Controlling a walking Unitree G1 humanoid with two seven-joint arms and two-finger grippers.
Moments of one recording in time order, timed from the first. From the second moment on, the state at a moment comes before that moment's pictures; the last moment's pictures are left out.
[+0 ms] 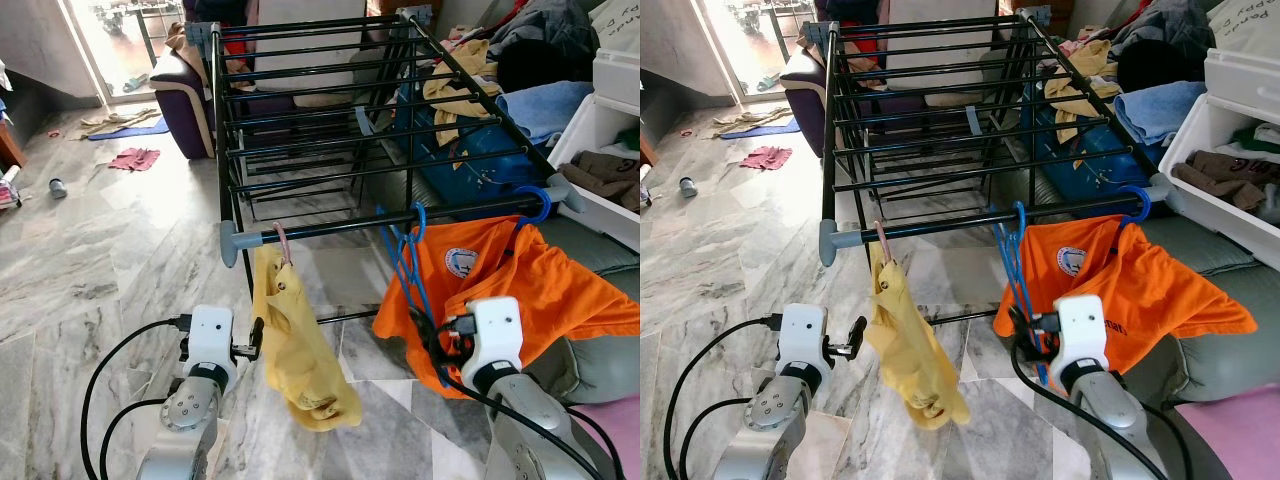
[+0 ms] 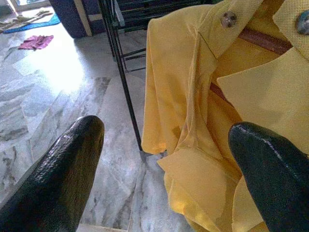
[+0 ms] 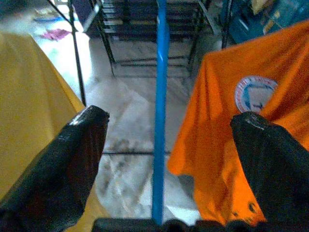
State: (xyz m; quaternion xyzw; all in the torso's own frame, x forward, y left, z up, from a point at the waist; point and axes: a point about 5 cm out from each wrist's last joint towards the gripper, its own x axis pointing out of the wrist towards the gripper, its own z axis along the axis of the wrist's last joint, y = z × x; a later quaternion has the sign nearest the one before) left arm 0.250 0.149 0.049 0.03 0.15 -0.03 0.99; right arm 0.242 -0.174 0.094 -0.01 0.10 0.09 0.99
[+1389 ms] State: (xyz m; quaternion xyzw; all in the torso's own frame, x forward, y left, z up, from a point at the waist) left arm 0.242 0.162 0.059 0.05 0.11 -0.02 0.99; right arm 0.235 -0.174 0.099 -0.01 0.08 0.07 0.99
